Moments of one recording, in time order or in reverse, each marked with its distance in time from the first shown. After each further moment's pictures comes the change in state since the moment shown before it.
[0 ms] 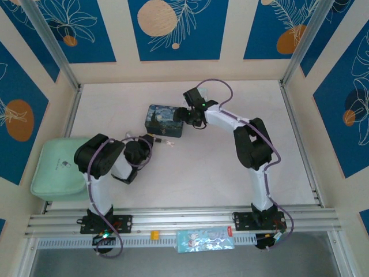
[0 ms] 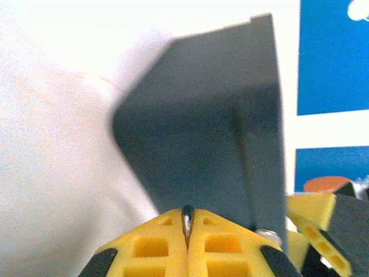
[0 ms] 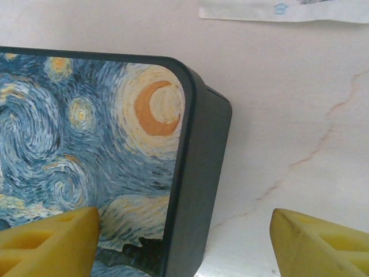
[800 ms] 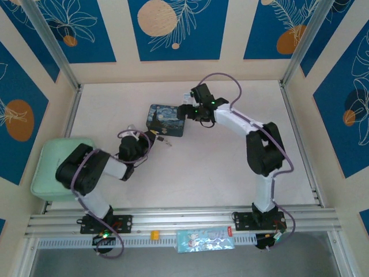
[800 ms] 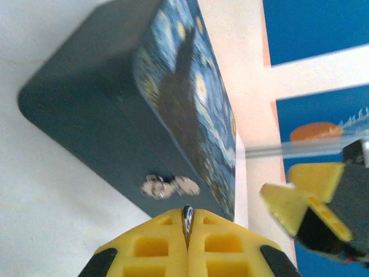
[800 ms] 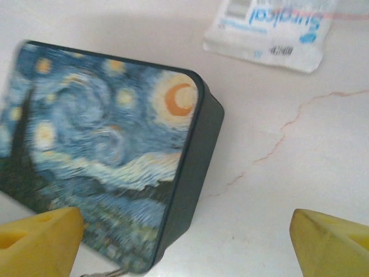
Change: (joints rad) left arm 0.015 -0.309 0.010 -0.309 0.209 0.140; right arm -0.023 -0.201 -0.095 -0.010 -0.007 -0.179
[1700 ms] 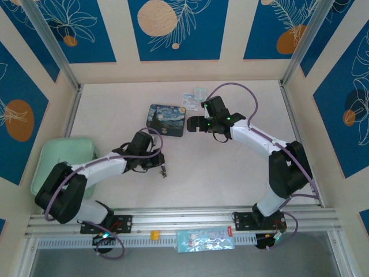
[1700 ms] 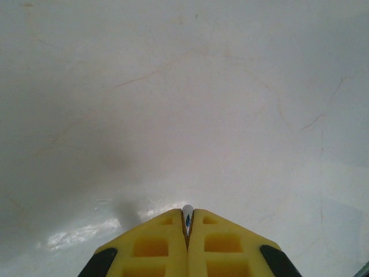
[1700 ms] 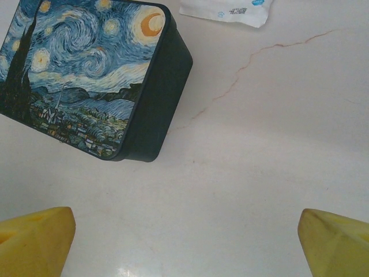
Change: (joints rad) left arm -0.175 -0.223 0.262 -1.180 0.148 0.498; right arm -0.005 -0.290 -0.355 0.085 0.044 -0.052
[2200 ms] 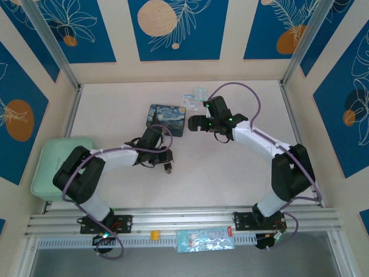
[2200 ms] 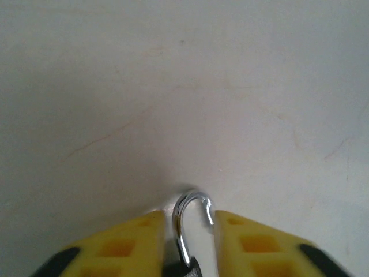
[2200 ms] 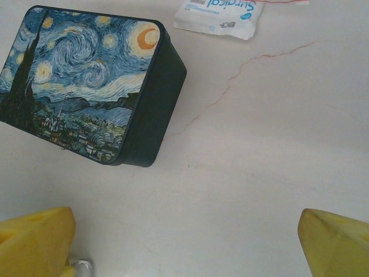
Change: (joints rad) left arm -0.026 0.197 0.114 0.048 -0.022 0.035; right arm -0.006 -0.042 -0.025 0.011 0.027 0.011
